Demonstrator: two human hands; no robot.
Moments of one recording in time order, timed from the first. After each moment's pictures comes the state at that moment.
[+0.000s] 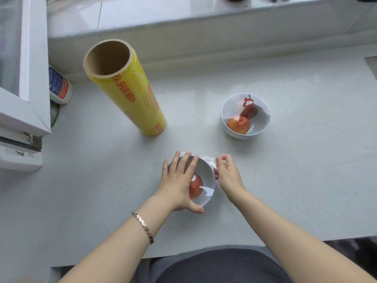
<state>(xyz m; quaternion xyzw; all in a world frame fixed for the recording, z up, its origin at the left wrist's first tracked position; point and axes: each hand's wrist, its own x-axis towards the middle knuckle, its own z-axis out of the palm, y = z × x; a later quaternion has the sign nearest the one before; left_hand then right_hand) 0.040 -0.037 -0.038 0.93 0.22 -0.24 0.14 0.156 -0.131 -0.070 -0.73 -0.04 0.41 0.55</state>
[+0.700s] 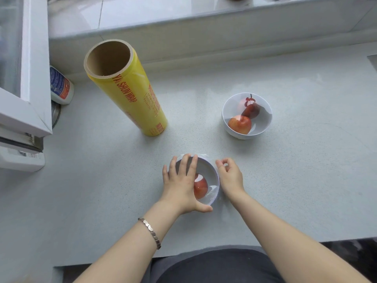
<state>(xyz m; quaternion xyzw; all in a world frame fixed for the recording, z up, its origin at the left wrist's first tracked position) 0.042 -0.051 -0.037 0.91 0.31 -0.22 0.16 0.158 -0.136 -0.091 -0.82 -0.05 0.33 0.46</state>
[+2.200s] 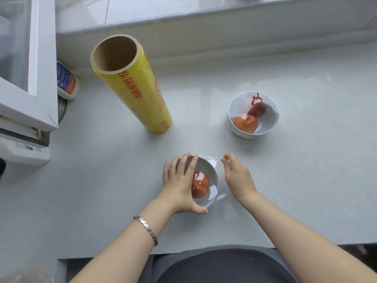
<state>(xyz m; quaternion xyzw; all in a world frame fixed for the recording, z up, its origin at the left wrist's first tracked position) 0.029 -0.041 -0.039 0.92 0.28 -0.19 0.19 0.167 -0.146 -0.075 -0.86 -0.28 0.27 0.33</state>
